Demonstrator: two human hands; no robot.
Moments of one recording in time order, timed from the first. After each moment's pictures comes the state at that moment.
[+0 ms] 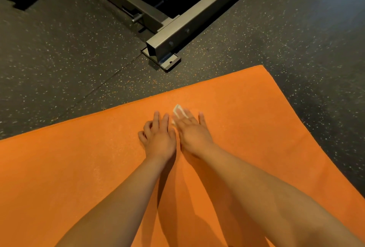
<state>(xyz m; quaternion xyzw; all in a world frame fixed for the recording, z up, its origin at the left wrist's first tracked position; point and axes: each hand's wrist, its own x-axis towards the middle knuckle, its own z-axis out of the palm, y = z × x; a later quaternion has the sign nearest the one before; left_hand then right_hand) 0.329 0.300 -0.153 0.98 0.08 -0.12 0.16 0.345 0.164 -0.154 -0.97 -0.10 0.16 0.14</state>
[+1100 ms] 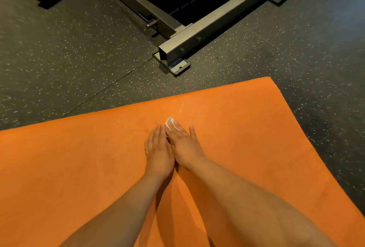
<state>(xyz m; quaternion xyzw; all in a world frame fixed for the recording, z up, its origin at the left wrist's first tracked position) 0.296 0.314 -0.173 0.95 0.06 -0.09 0.28 0.332 0.196 -0.156 -0.94 -0.16 0.20 0.23</state>
